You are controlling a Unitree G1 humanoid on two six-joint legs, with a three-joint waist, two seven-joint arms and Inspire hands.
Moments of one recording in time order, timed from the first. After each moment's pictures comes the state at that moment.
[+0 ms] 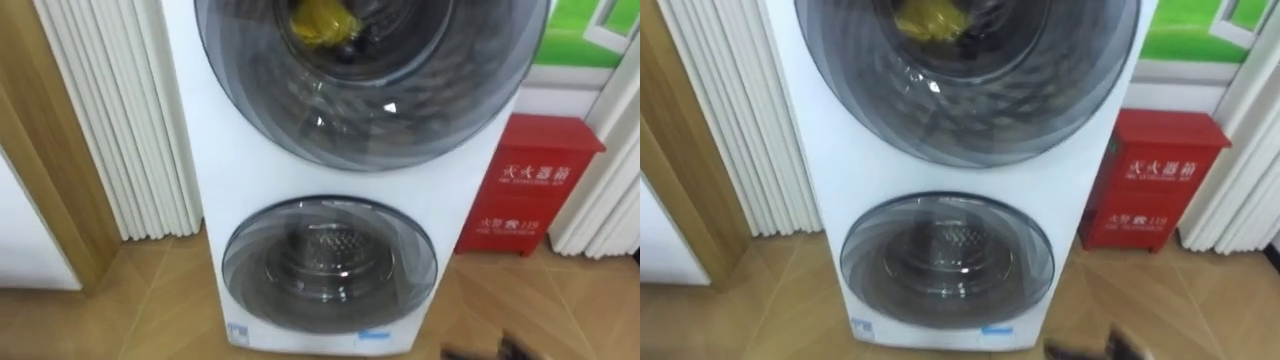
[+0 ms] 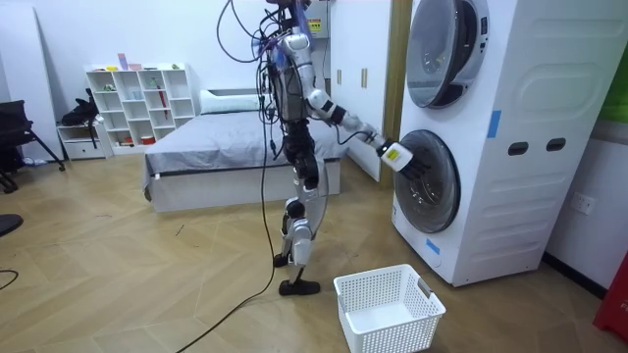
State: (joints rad) left arm 0.20 0.19 0.10 1.07 0.21 0.11 0.23; right arm -0.18 -0.27 -0.11 0.77 0.41 0.09 -0.08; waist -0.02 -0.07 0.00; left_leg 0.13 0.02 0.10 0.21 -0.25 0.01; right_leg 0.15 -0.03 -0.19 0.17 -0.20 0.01
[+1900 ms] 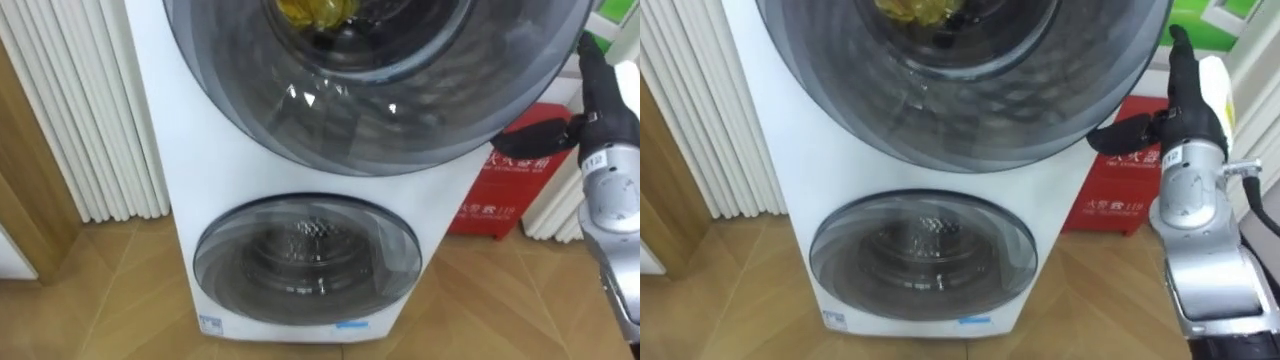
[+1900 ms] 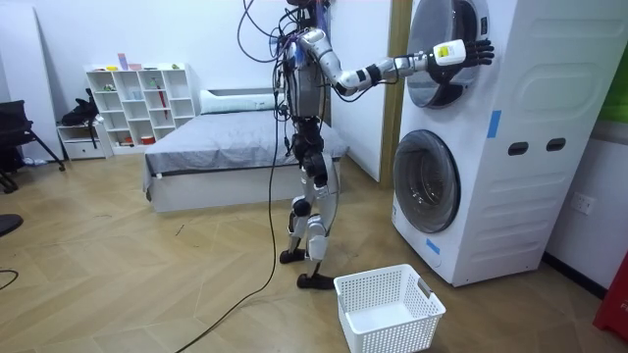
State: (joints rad) left arm 0.23 0.24 0.09 1.01 0.31 0.23 0.24; right arm -0.44 -0.50 -0.02 -0.01 -0.16 0.44 -0.24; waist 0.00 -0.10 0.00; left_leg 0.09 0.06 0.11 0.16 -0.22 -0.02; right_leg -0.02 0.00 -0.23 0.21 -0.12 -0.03
